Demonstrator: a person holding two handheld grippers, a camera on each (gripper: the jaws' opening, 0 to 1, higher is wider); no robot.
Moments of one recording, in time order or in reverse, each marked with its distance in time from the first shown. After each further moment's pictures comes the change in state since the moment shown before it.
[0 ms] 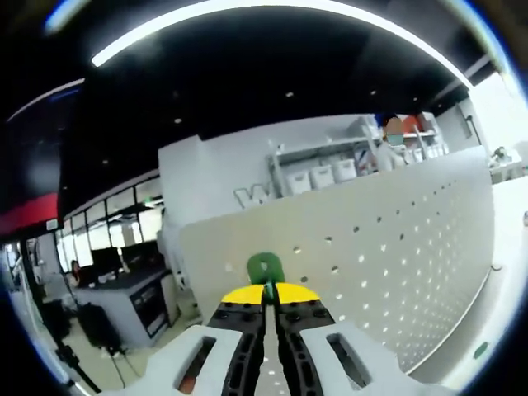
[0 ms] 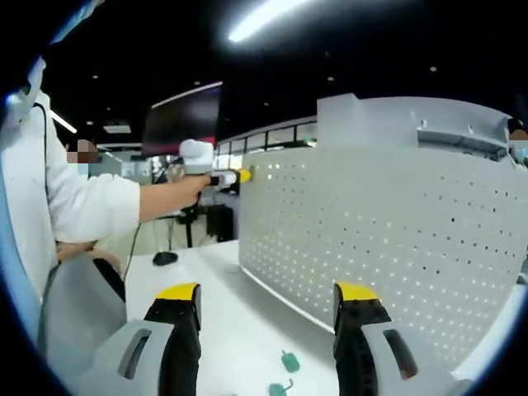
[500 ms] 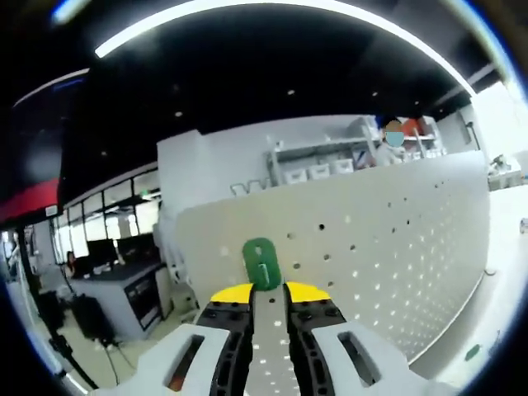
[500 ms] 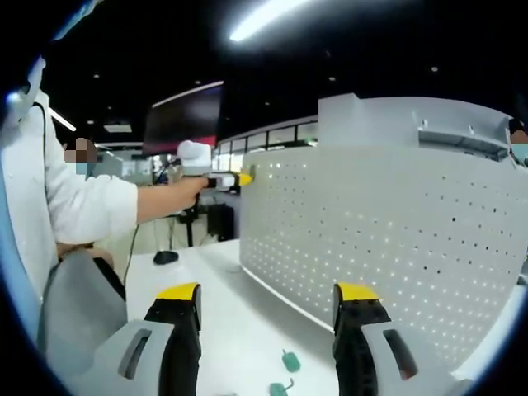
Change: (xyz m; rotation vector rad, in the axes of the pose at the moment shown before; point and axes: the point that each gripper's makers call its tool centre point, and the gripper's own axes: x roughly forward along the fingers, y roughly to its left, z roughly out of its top) left arm -0.015 -0.007 -0.009 -0.039 0.016 -0.026; right arm -0.001 0.004 -0.002 -0.004 0.004 0.006
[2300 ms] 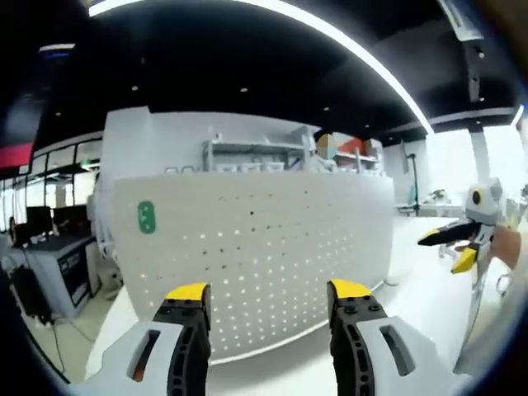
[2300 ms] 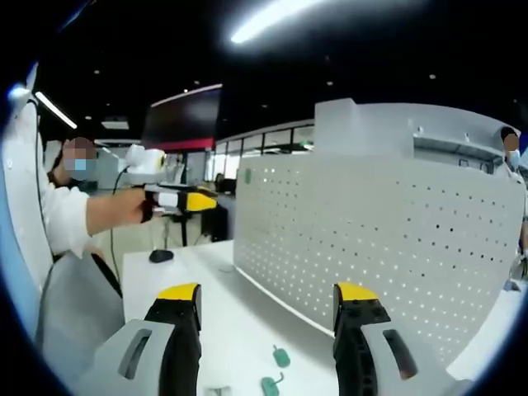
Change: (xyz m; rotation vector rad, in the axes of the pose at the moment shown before) left arm -0.122 -0.123 -0.007 -0.161 0.061 -0.384; right arm -0.020 -0.007 0.007 -0.024 -0.012 -0.037
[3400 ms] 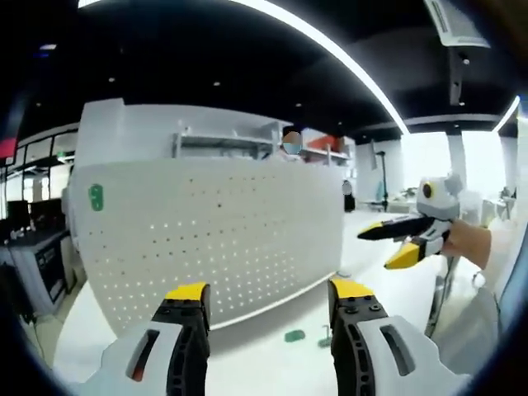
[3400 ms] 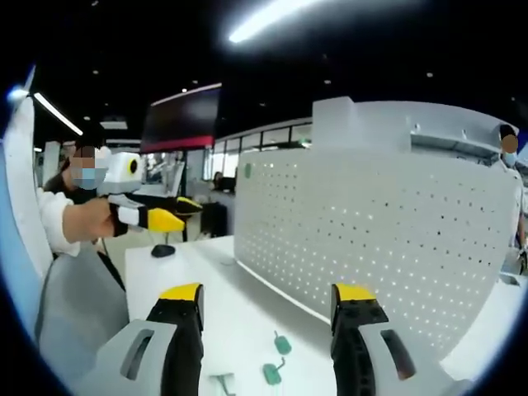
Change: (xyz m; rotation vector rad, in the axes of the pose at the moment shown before) left arm -0.028 -0.099 -0.024 -0.004 0.033 -0.145; right arm -0.020 0.002 -0.018 0.011 0.016 -0.007
